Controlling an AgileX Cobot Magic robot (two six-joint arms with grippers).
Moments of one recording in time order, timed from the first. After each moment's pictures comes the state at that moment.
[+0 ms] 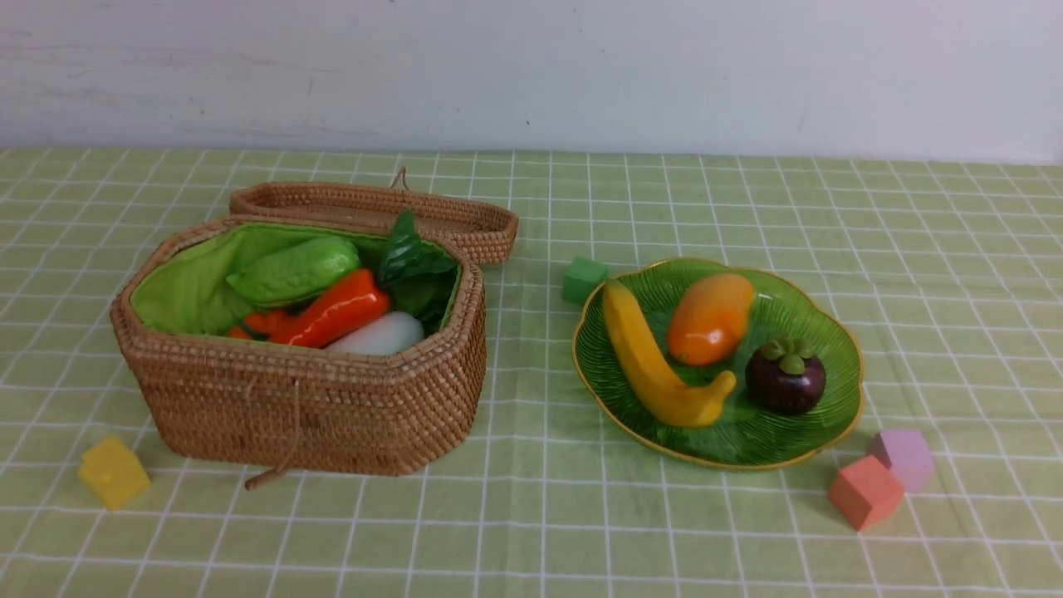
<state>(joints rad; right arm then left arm) -0.09 0.09 -0.37 -0.12 0.58 0.14 0.00 -0.01 0.02 -0.06 0.41 -0.13</state>
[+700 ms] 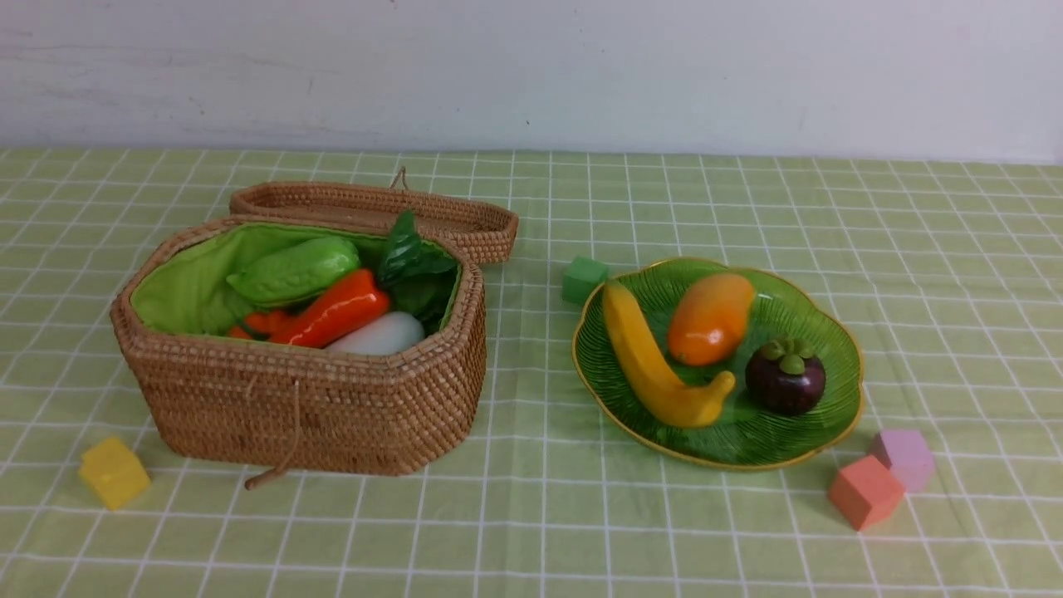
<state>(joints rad) -0.16 -0.01 0.02 -0.21 0.40 0.14 0.00 -0.01 0.02 -0.06 0.41 -0.13</state>
